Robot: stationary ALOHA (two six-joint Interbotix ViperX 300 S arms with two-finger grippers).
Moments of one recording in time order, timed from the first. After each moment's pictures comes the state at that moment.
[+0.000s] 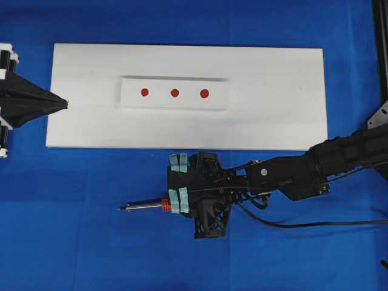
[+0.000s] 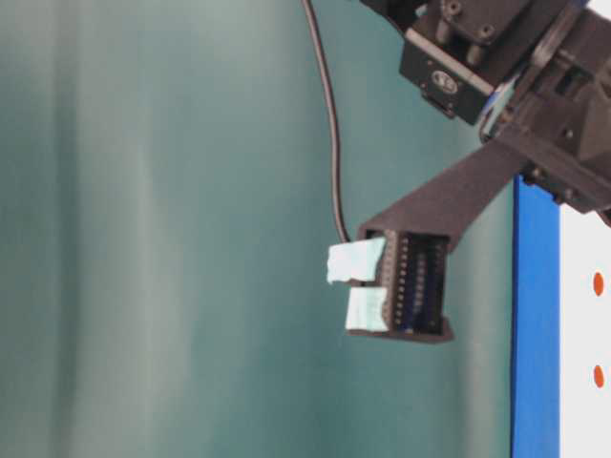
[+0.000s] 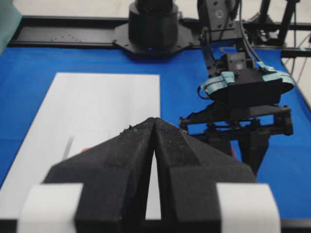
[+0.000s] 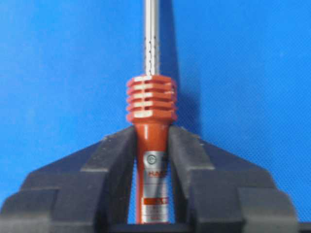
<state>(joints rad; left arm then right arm) -0.01 -0.98 1.21 0.00 -0.25 -0.01 0.25 0.33 0.42 0.07 0.05 0.34</state>
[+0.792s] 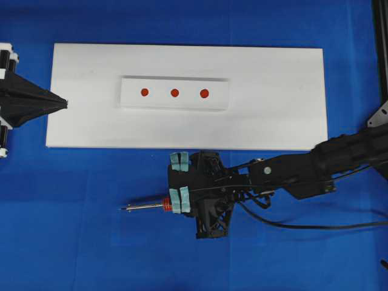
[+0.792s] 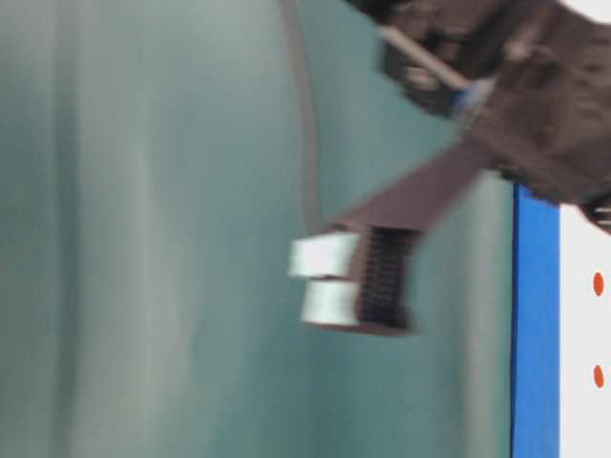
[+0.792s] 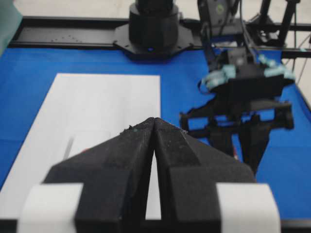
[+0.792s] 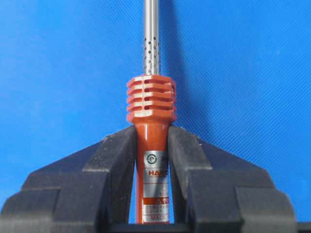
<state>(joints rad) -0.01 -0.98 1.21 0.00 -0.25 -0.01 0.25 0.28 0.42 0.06 0.10 0.33</state>
